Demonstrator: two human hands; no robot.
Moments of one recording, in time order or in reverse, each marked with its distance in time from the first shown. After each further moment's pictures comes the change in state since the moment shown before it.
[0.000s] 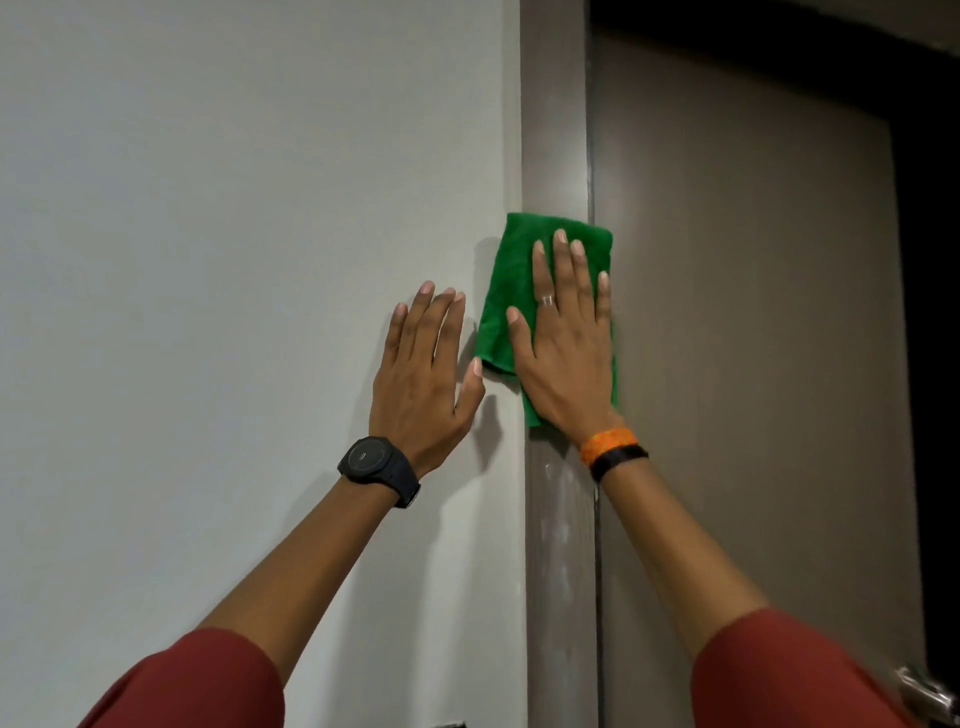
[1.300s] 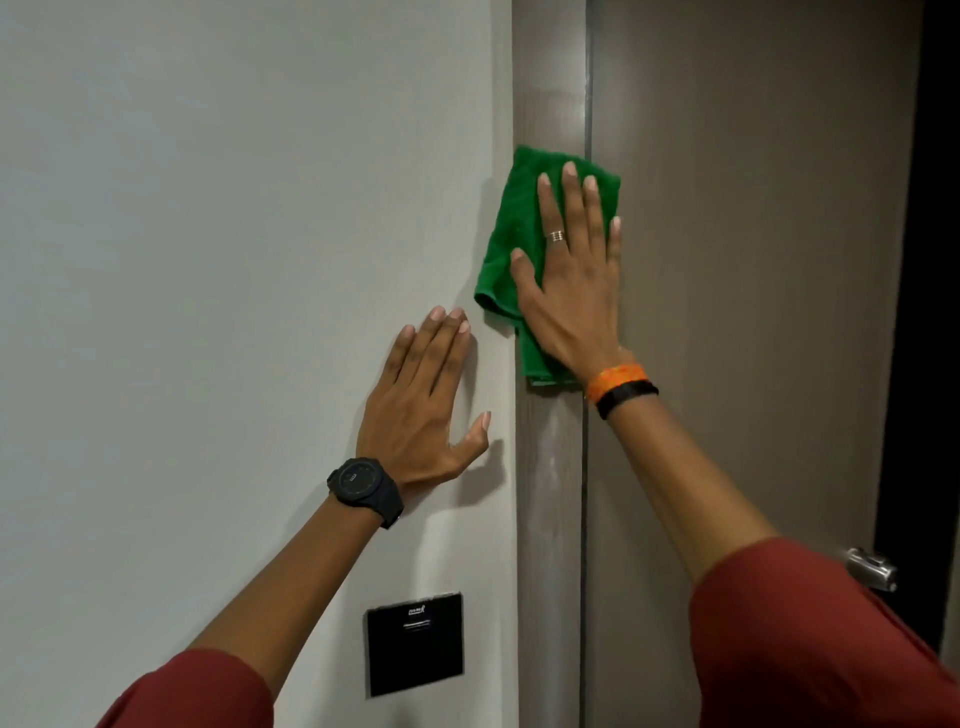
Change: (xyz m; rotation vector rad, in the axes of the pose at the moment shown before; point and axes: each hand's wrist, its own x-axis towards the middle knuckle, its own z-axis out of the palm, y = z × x) left_hand -0.112 0.014 0.010 0.080 -0.166 0.140; right_hand -0.042 0.009 -0.004 0.028 -0.065 0.083
